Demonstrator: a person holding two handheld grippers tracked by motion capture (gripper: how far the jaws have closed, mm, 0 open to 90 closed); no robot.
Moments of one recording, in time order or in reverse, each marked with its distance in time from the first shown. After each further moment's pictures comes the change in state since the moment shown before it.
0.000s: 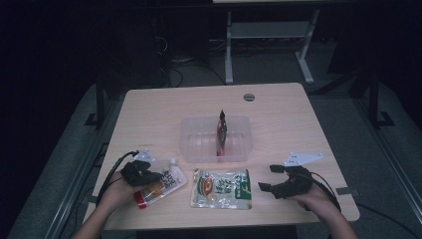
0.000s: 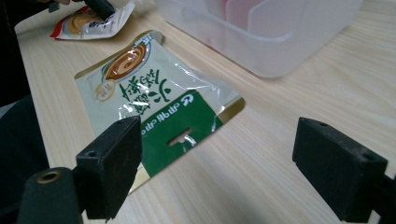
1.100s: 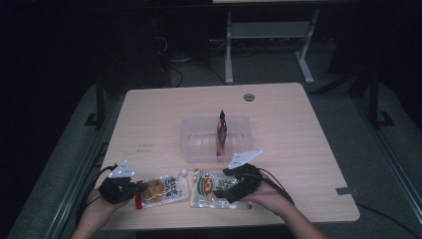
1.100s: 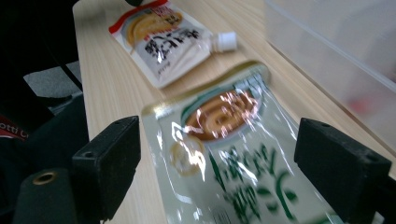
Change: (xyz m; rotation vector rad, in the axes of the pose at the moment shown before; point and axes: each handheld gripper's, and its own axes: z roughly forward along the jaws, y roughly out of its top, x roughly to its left) left arm -0.019 -0.043 -0.047 -0.093 0.064 -0.031; right arm 0.073 0.059 0.094 0.112 0.175 -0.143
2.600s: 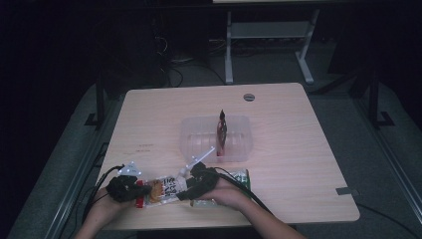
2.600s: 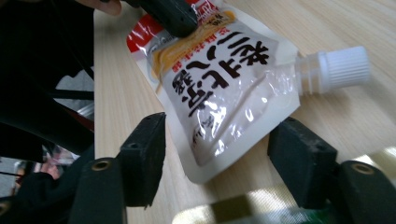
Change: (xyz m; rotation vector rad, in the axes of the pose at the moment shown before) left arm 0.006 -0.003 0.022 0.069 -0.049 -0.057; right arm 0.011 0.038 0.108 0.116 0.197 0.081
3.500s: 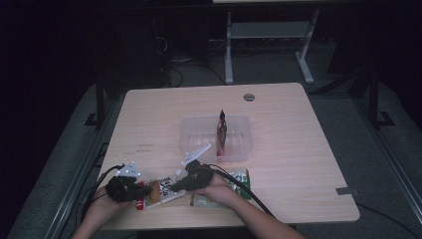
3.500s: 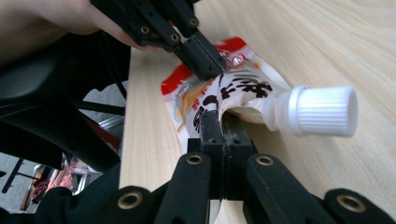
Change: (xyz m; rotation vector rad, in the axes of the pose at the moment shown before) left arm 0.001 0.002 -0.005 -0.011 -0.046 0.063; right arm 0.003 0.017 0.004 -0.100 0.105 -0.088
